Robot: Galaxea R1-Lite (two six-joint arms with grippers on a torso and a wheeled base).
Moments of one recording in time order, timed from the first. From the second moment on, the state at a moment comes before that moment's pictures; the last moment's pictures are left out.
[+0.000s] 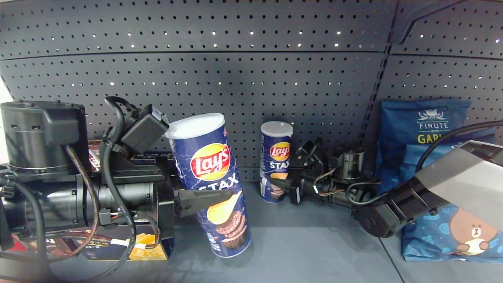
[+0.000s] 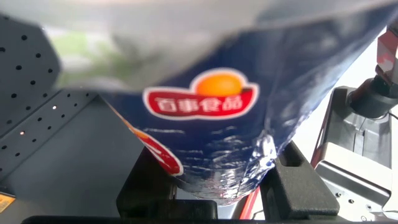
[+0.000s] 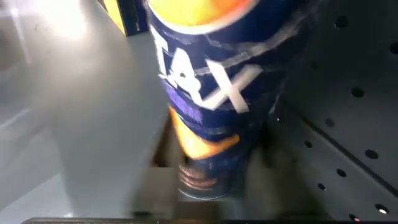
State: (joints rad) left arm -0.44 1.44 -0.77 -0.37 -0.63 0.08; right arm 0.52 2.16 -1.04 -0.96 0.43 -0.13
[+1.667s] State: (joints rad) left arm -0.44 1.44 -0.77 -0.36 -0.60 0.08; right arm 0.85 1.74 -0.45 -1.12 0.01 0.01
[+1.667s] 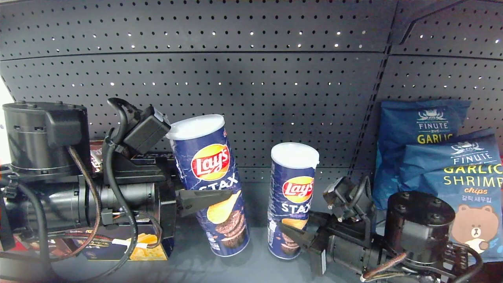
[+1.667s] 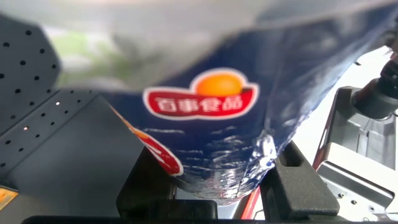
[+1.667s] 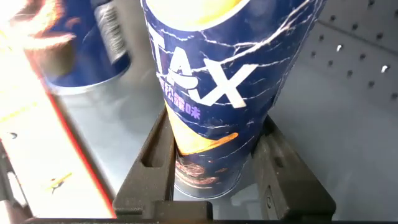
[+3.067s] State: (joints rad) left arm -0.44 1.45 -0.74 -0.37 -0.59 0.08; right arm 0.92 1.80 -0.31 -1.23 -0.03 0.02
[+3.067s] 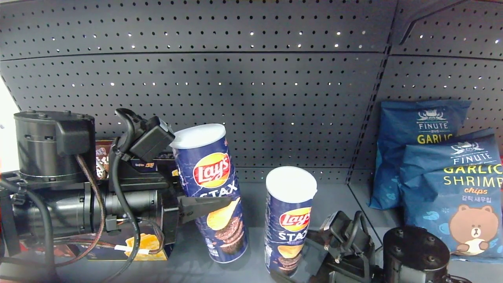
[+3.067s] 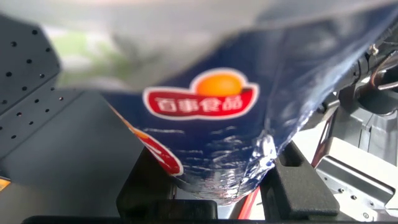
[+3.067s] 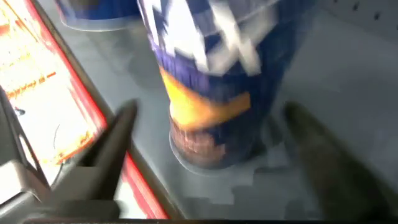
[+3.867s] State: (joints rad) left arm -0.44 1.45 -0.74 -0.37 -0.59 0.08; right arm 0.88 1.74 -0.23 -1.24 -0.05 0.01
